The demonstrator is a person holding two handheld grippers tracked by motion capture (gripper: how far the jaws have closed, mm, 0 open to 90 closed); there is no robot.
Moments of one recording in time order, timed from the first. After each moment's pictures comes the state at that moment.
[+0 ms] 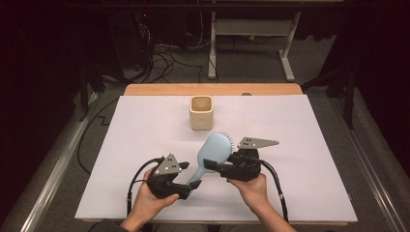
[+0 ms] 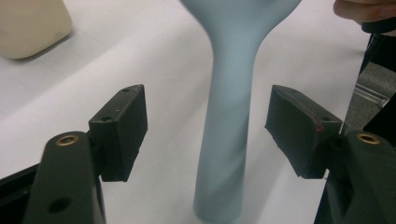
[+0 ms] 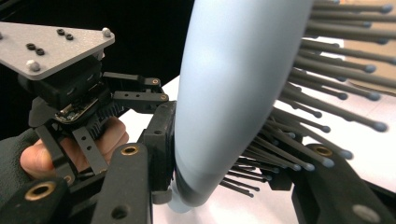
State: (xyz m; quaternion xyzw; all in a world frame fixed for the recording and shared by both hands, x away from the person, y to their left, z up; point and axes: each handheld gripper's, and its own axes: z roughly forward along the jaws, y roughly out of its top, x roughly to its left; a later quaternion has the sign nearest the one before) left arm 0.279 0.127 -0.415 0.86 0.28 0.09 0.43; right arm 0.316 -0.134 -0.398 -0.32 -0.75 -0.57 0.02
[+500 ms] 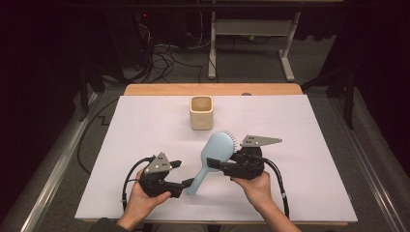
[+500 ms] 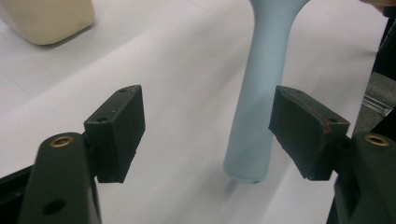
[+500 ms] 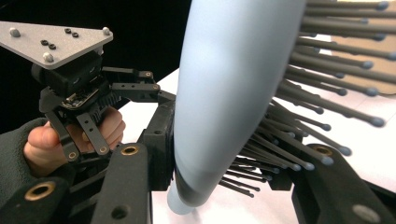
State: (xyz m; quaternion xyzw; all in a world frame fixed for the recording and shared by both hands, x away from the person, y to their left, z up) left arm 0.283 0.148 -0.420 0.85 0.29 0.10 0.43; right arm 0.319 -0.141 -0.393 -0.32 -0.76 -0.56 0.01
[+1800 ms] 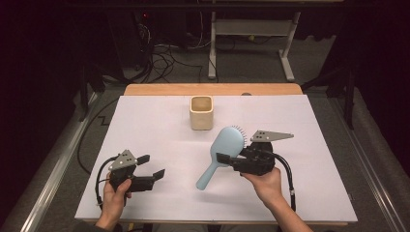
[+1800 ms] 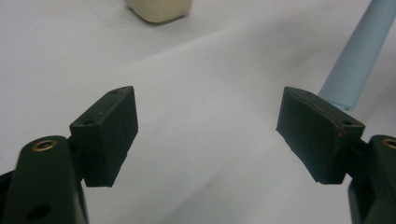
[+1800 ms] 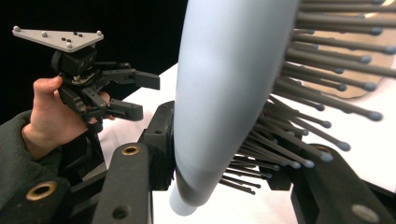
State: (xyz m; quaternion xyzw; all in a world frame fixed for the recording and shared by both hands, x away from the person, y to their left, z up) left arm 0.286 0.231 -0.433 0.79 0.39 0.13 0.46; right arm 0.322 -0.163 -0.378 -0.33 -0.76 -0.55 -0.01
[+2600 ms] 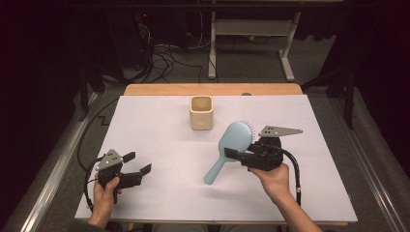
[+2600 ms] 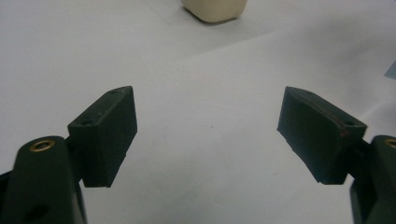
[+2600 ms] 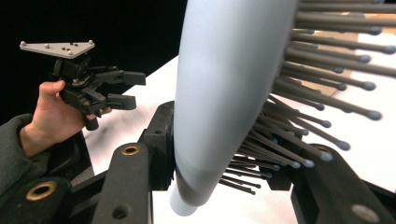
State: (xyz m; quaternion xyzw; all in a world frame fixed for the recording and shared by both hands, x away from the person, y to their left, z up) left arm 0.294 0.260 -0.452 0.76 0.42 0.17 0.46; right arm 0.329 -0.181 -0.368 -0.35 -0.76 -0.54 -0.03
